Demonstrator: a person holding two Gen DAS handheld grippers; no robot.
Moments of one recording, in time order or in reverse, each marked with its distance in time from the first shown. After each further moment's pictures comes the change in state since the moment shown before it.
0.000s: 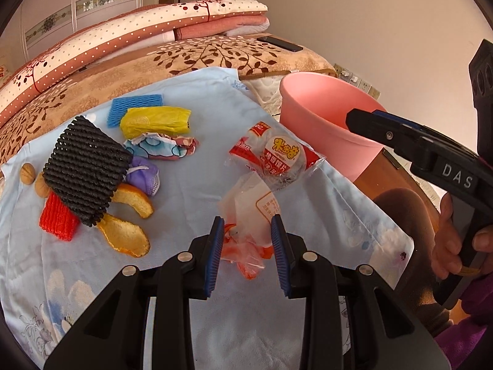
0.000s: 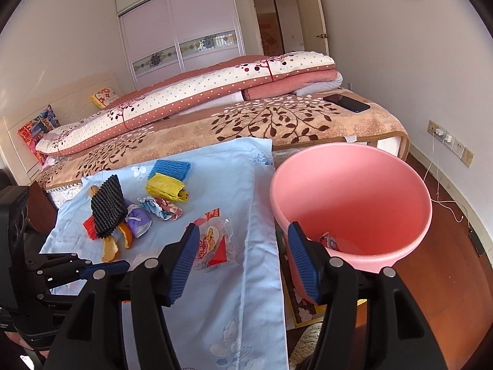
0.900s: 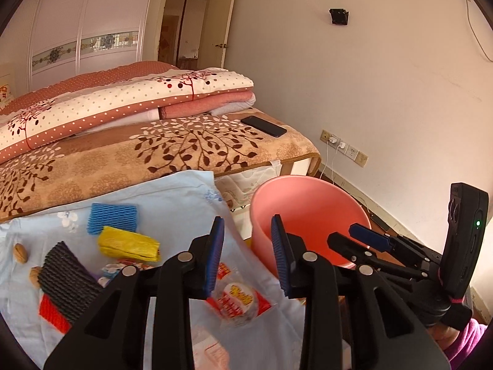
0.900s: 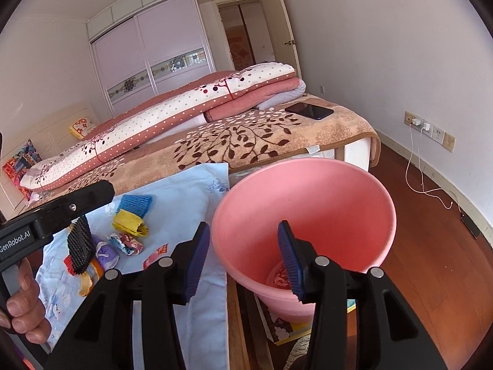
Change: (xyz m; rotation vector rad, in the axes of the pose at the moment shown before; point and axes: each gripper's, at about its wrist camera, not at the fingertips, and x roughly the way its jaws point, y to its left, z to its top) left arm -0.026 -0.029 0.099 -0.018 -0.300 -0.024; right arm -0.006 -0.051 0.018 0.105 -0.078 -0.063
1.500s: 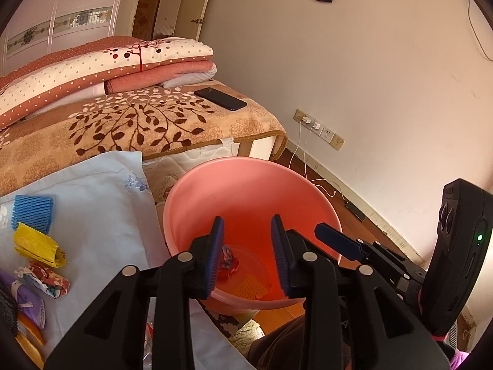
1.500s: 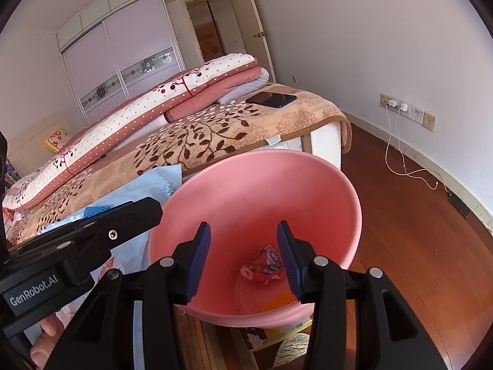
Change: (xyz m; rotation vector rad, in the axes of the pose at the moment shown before) left arm 0.095 -0.076 0.007 -0.018 0.100 -0.138; right arm 0.028 -0.063 0.006 0.105 0.013 -0.100
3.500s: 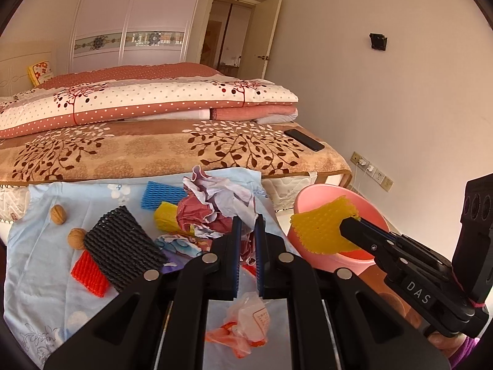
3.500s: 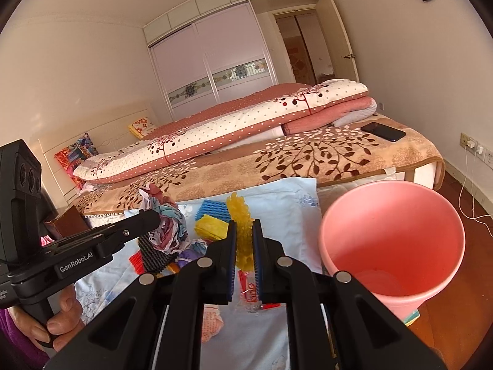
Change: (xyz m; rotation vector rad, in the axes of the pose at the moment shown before) left arm -0.148 0.089 -0.040 -0.113 -0.164 0.246; right arm -0.064 0.116 -0.016 -0.163 -0.074 0.353
